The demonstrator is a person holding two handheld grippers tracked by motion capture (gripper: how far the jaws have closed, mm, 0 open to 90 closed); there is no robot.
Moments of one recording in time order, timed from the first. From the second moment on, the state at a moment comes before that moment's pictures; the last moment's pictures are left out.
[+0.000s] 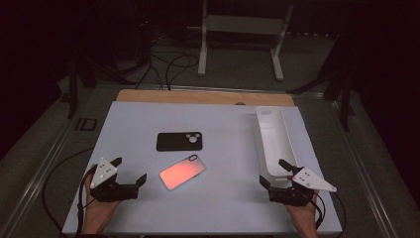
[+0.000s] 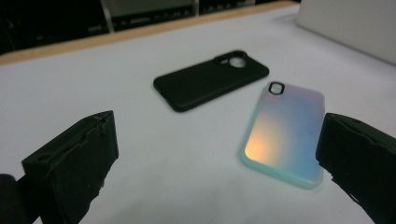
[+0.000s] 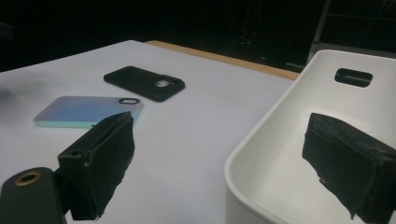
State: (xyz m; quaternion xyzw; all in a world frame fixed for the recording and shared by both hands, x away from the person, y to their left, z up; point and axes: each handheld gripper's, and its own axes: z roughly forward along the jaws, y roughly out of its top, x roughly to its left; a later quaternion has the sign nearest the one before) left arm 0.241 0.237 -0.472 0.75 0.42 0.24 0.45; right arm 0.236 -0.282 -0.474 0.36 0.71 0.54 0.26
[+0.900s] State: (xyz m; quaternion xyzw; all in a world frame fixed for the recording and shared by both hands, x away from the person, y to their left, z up) left arm 0.296 0.153 -0.481 0.86 0.37 0.14 0.31; right arm 0.237 -0.285 -0.476 0.37 0.71 0.54 0.27
